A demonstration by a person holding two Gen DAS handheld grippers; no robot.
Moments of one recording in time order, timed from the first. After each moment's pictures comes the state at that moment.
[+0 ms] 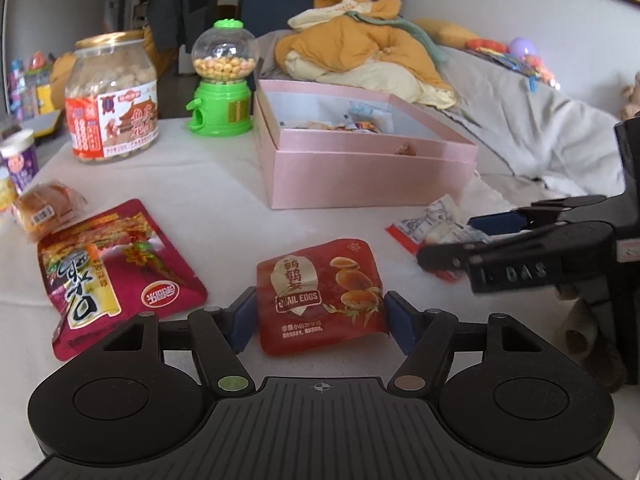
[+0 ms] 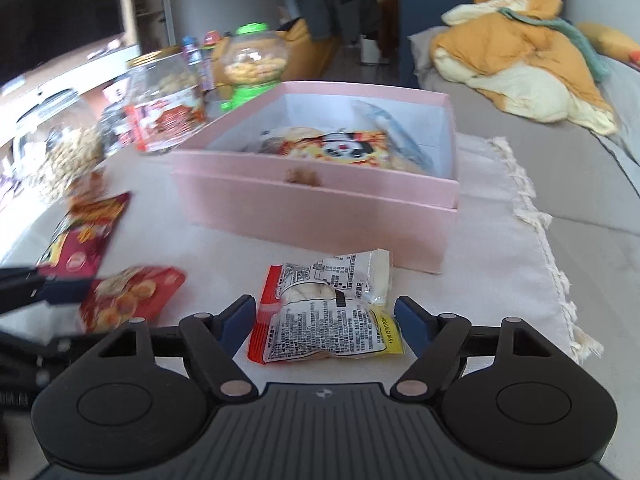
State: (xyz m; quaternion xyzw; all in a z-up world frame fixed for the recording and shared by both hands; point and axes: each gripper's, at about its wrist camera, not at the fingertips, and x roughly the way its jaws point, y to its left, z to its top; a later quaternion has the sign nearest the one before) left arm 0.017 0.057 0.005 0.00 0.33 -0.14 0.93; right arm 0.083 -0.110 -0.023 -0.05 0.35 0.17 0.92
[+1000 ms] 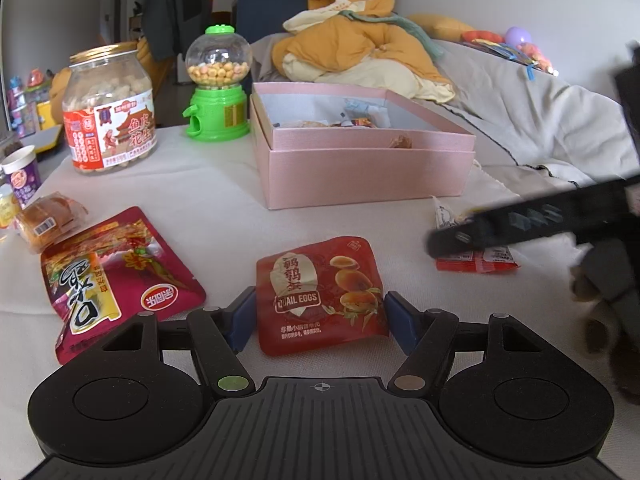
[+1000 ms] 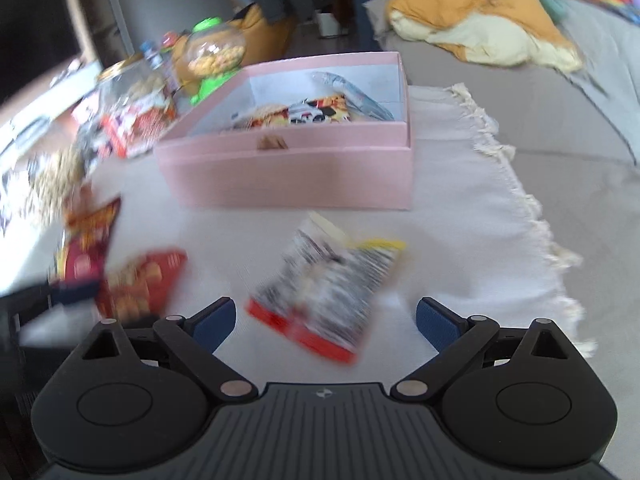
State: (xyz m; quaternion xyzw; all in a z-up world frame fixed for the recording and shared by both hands) left arm 0.015 0.054 0.003 0.01 0.33 -0.14 0.94; right arm 0.079 -0.117 -0.017 0.06 0.40 0.09 0.91
